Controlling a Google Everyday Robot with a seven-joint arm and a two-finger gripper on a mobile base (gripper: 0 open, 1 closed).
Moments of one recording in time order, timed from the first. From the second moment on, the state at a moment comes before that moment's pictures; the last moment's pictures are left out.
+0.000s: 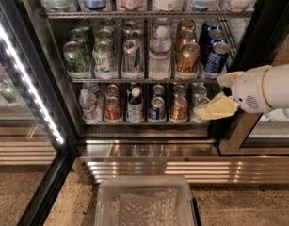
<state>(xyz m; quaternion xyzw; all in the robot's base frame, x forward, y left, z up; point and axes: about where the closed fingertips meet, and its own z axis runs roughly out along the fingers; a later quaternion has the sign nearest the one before) 0.510 -0.179 0.869 -0.41 0.81 0.11 0.41</state>
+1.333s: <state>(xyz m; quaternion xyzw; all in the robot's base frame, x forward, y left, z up) 0.579 -0.198 0.882 -0.36 0.78 0.00 0.51</state>
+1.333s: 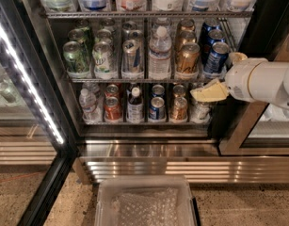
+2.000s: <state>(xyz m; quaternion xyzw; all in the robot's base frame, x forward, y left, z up) 0.611 -0.206 0.874 -0.34 0.78 -0.02 0.52</state>
